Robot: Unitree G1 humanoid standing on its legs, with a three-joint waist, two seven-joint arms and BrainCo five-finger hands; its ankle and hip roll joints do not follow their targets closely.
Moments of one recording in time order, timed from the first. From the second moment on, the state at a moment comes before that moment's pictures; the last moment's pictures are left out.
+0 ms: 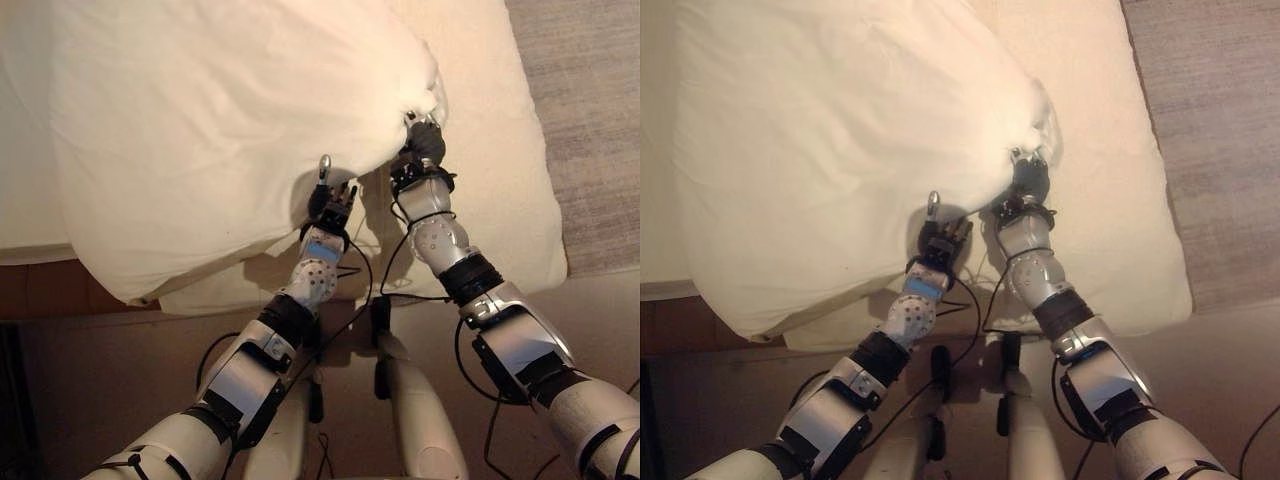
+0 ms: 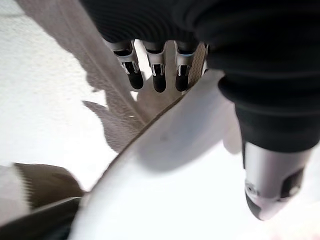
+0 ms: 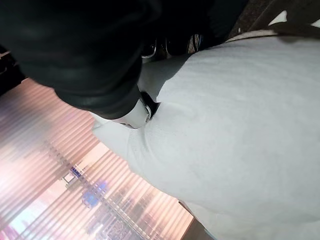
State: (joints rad) left arm -0.86 0.00 -0.33 0.56 -1.50 -0.33 0.41; right arm -0.97 -0.24 0.35 0.49 1.15 -0.34 -0.50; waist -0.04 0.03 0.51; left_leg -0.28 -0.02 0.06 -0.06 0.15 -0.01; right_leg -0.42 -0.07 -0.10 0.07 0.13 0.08
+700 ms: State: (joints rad) left arm -0.87 -0.03 -0.08 0.61 -1.47 -0.41 0.54; right arm -0.78 -0.15 0.33 0.33 1.15 -0.36 -0.51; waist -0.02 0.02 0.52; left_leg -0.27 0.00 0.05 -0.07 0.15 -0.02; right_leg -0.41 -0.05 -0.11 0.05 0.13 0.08
